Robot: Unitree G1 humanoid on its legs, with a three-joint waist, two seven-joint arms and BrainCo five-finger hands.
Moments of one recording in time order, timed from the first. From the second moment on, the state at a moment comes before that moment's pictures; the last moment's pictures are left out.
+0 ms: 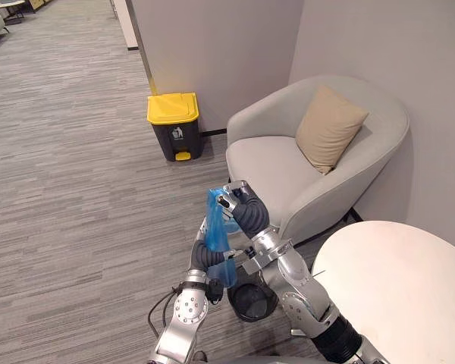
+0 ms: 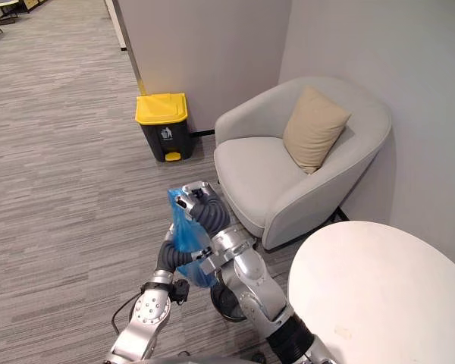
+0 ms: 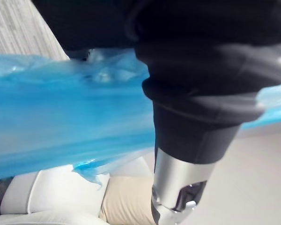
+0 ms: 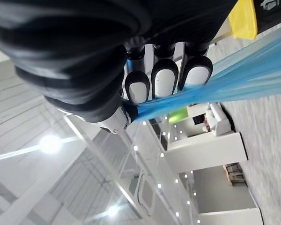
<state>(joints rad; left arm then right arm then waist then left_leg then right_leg) 0.14 0.01 -0.31 0.13 0.17 -0.09 0.29 -0.25 -0.08 0.61 -0.16 0.52 -0.17 0.00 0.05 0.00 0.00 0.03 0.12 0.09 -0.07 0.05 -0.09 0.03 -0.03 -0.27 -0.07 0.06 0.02</state>
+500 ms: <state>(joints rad) 0.13 0.01 -0.32 0.25 0.17 -0.07 0.29 -0.29 -0.06 0.65 -0.16 0.54 -0.17 0.00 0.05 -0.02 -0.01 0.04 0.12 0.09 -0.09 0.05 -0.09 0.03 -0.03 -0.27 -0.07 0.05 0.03</state>
